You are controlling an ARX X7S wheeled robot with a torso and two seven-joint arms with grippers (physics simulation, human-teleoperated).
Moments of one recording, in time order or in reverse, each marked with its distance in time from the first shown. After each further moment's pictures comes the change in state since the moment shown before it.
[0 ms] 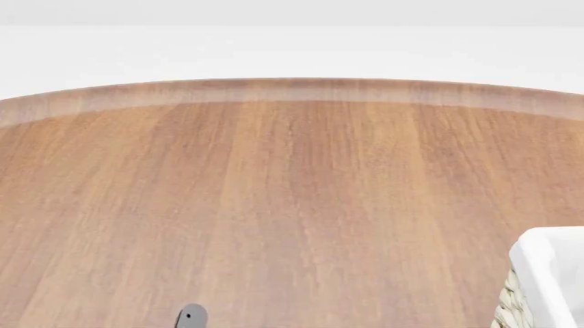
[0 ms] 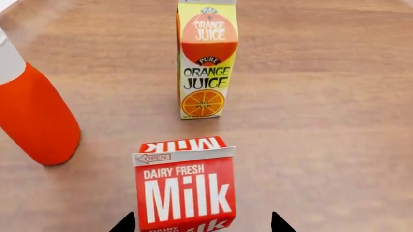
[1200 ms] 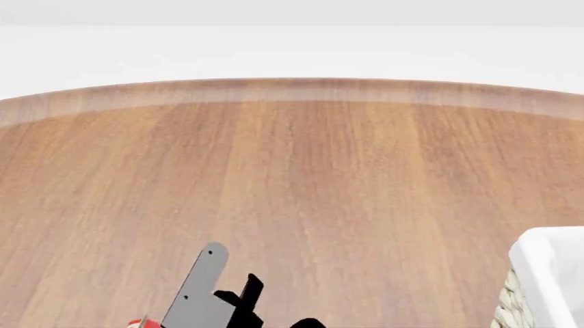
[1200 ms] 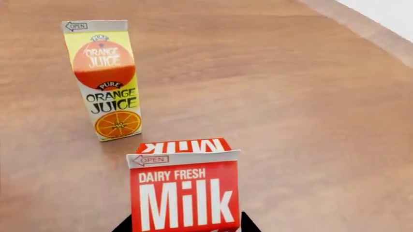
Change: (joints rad) left arm 0.026 0.044 -0.012 -0.002 0.062 -0.030 0.049; right arm 0.084 -0.053 0.080 0.059 0.028 0.089 0.145
